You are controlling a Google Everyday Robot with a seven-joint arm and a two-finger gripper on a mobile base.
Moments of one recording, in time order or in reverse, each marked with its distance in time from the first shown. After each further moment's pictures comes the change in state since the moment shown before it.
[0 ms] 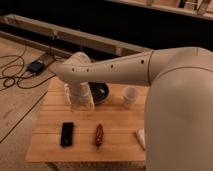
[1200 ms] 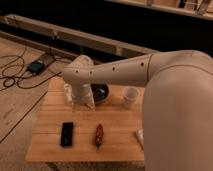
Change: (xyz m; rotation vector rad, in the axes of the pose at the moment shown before) arm -0.023 -0.004 0.029 -0.040 -0.028 -0.089
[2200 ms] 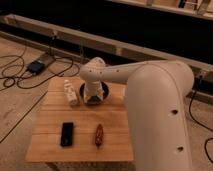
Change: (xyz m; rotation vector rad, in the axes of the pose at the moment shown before) arm -0.106 -0.062 0.075 0.012 -0.088 -0.055
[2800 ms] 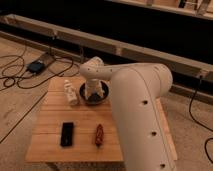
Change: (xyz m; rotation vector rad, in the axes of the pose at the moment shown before) arm -0.034 -0.013 0.042 0.044 0.049 0.054
